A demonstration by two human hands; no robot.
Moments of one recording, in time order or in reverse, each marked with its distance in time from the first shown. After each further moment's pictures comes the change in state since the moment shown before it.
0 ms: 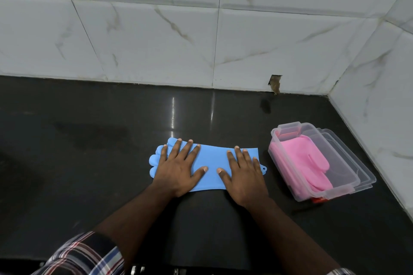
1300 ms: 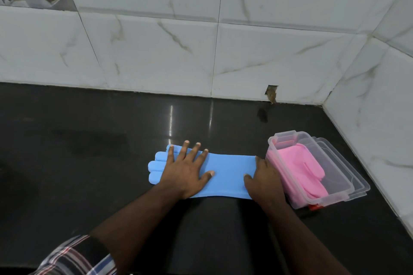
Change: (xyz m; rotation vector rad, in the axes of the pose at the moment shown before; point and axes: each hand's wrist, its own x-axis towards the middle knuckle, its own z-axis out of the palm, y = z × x) left_hand 0.011 0.023 -0.027 0.081 -0.099 0.039; right_hand -0.001 0.025 -0.043 0.182 0.069 0.360
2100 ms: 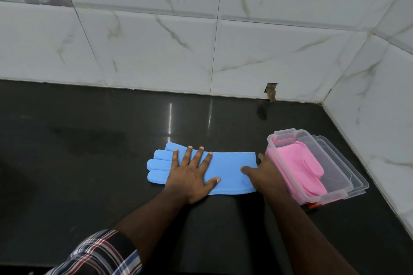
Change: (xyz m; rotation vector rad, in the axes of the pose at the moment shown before) left_hand 0.000 0.017 0.020 0.040 -0.071 -0.002; right_hand -0.001 -0.022 -0.038 0.299 -0.179 0.227
